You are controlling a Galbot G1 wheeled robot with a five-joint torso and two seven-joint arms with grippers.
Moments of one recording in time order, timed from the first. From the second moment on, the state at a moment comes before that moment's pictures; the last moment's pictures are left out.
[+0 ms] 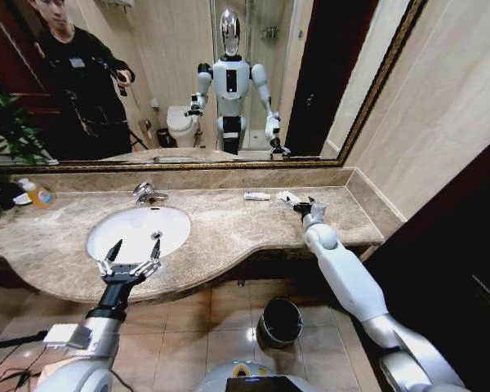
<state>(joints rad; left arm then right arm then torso) 1.84 -1.36 -0.82 -2.47 -0.37 0.04 0.05 -0.62 1.14 0.21 1.36 0.55 -0.23 0.28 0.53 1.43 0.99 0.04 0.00</state>
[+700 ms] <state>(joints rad) 1.84 -1.36 -0.82 -2.47 -0.37 0.04 0.05 -0.65 1.14 0.23 1.28 0.56 -0.19 0.23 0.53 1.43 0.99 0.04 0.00</state>
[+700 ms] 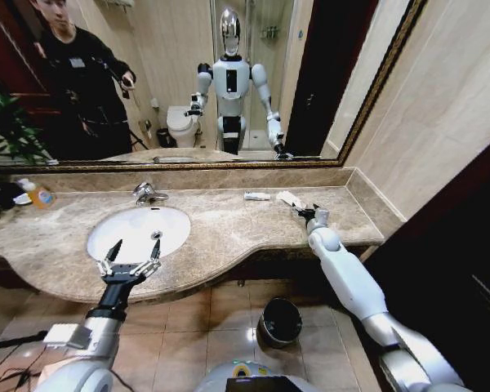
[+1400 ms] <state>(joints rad) 1.84 -1.36 -0.82 -2.47 -0.37 0.04 0.05 -0.66 1.12 0.21 1.27 0.57 -0.15 0.18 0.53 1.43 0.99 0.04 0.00</state>
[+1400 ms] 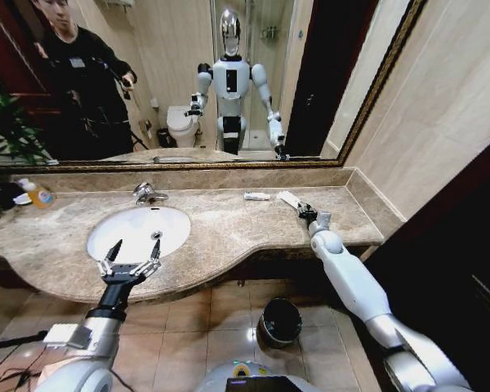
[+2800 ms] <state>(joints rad) 1.84 -1.36 -0.82 -2.47 -0.37 0.04 0.05 -1.58 0.99 0.55 2.16 0.56 -0.13 0.24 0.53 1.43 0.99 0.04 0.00</state>
